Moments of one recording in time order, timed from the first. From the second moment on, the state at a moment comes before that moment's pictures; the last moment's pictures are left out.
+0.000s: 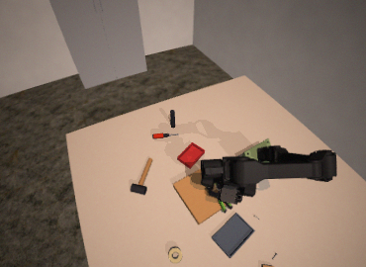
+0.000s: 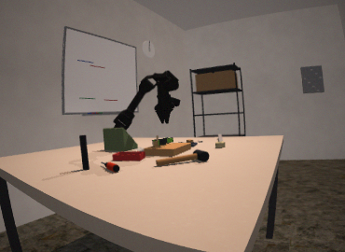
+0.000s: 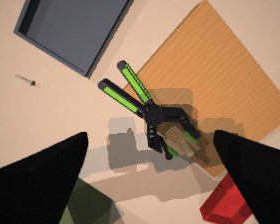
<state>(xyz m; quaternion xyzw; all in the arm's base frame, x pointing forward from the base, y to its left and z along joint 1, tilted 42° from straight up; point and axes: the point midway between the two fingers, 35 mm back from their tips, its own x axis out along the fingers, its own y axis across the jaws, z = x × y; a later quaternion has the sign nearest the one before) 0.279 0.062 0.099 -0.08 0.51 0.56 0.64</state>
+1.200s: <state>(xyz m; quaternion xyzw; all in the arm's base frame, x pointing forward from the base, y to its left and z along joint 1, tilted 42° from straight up) 0.284 0.049 0.084 0.14 0.67 0.37 0.63</state>
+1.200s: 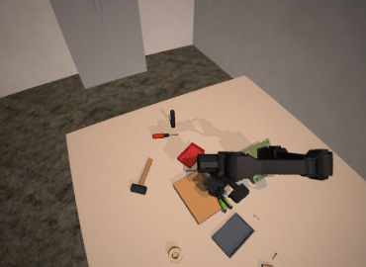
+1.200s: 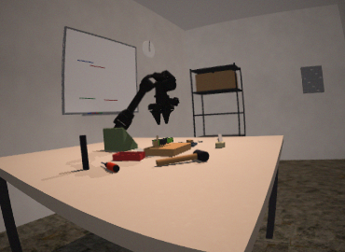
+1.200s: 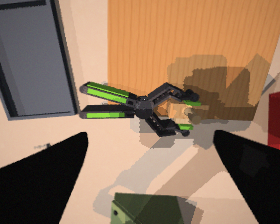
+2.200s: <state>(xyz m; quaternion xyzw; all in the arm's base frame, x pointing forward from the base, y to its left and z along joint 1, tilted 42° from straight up) 0.286 0.037 0.070 0.32 0.74 0.16 0.57</state>
